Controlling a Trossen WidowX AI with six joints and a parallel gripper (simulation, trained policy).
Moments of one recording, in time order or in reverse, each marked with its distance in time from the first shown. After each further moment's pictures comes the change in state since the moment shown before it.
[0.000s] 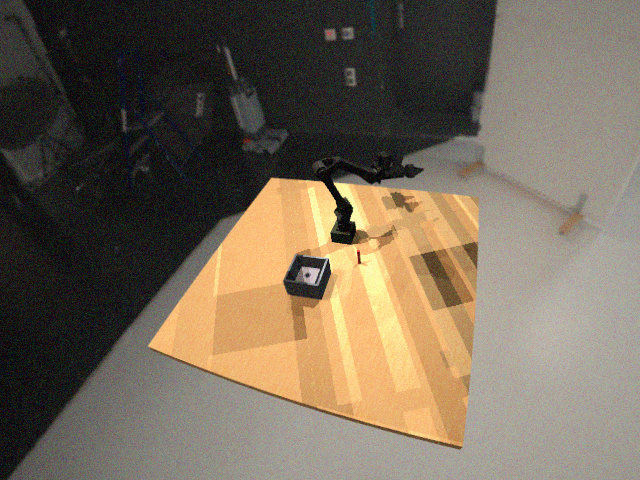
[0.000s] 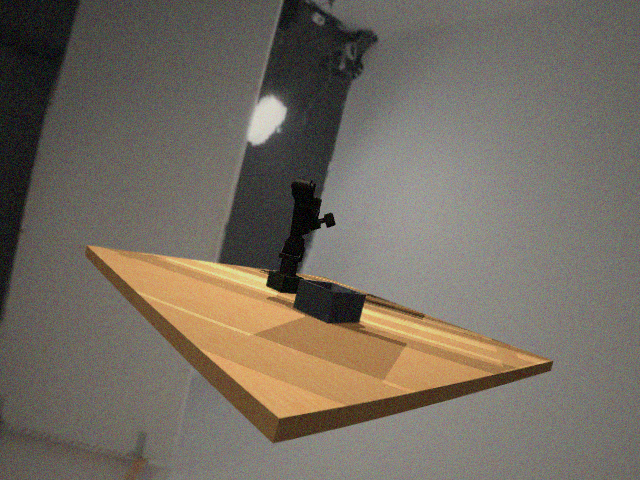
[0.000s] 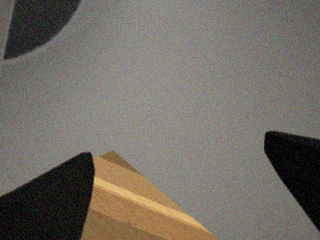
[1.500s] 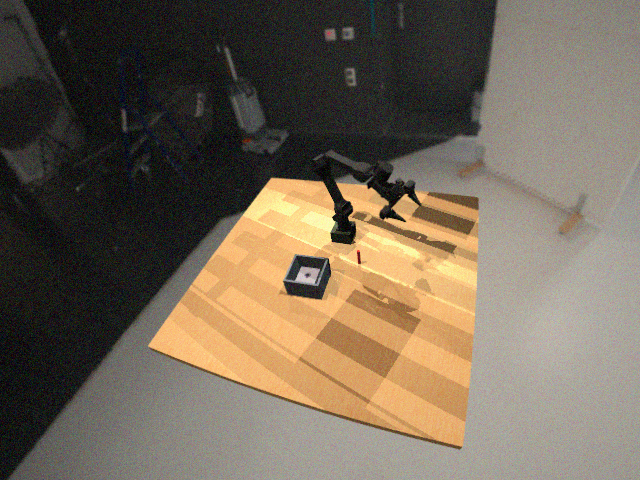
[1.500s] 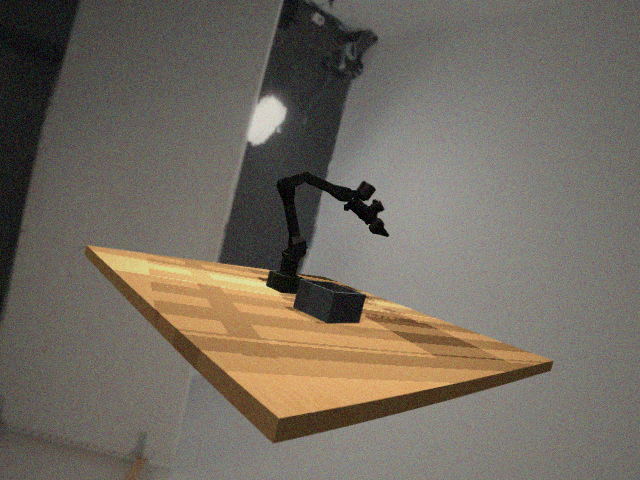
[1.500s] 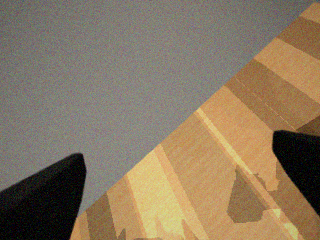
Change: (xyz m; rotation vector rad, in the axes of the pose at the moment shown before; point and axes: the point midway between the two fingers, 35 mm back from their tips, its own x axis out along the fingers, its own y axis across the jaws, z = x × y) arm -0.183 -0.294 -0.128 1.065 0.374 -0.967
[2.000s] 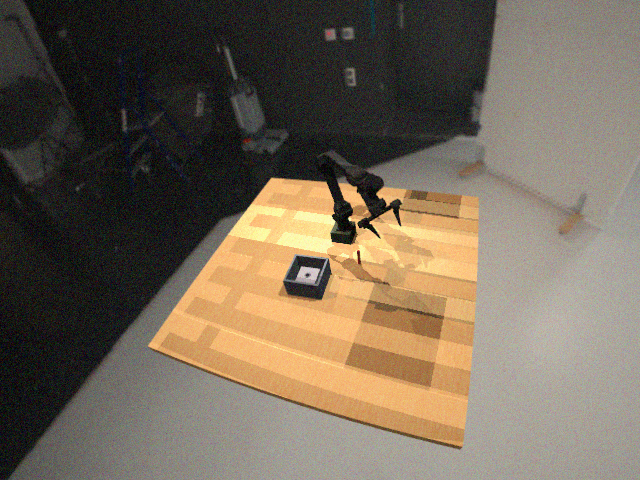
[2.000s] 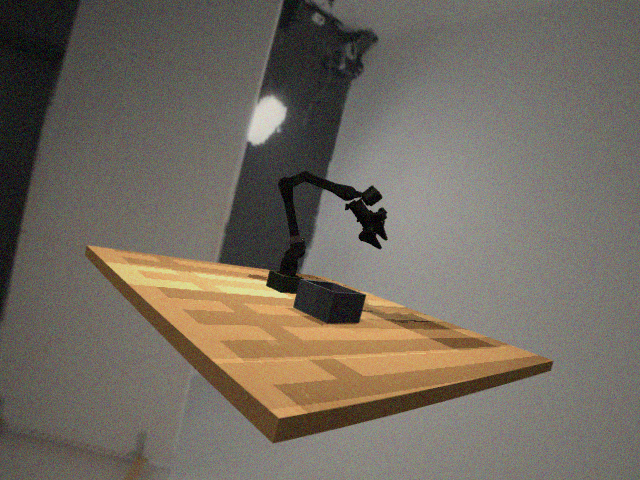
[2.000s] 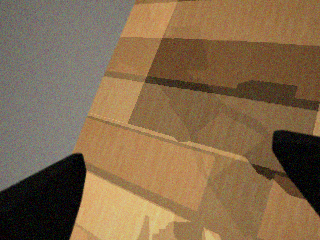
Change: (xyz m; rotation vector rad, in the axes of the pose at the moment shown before) arm -0.016 -0.100 -0.025 0.386 0.137 -0.321
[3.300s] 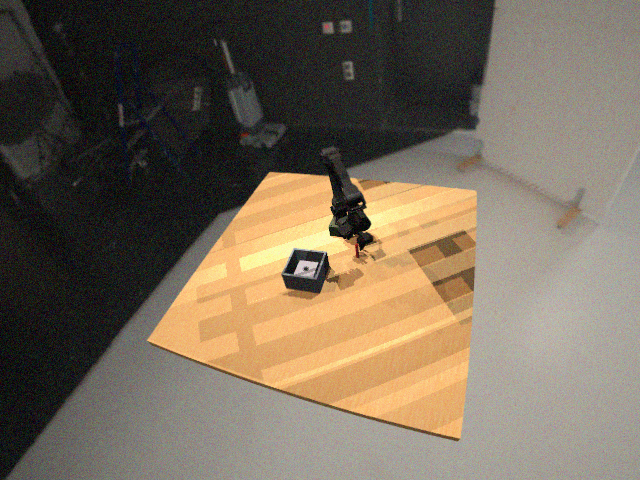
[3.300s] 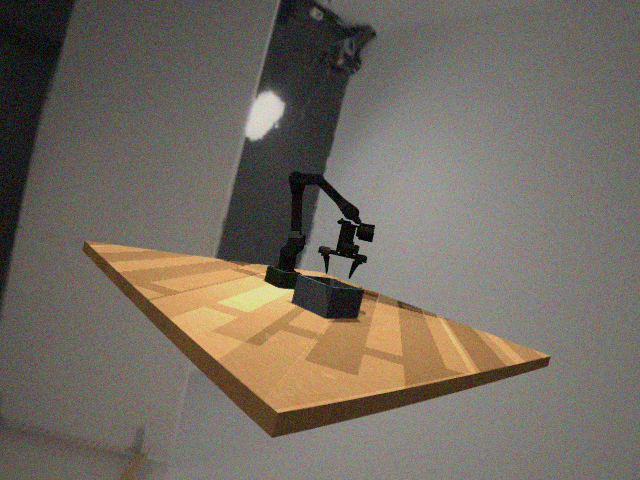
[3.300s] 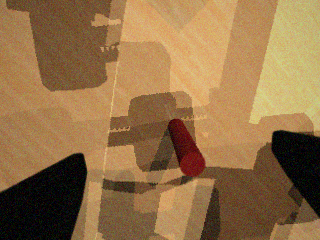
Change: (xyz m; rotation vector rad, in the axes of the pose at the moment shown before) arm 0.011 -0.172 -0.135 0.858 0.327 -0.823
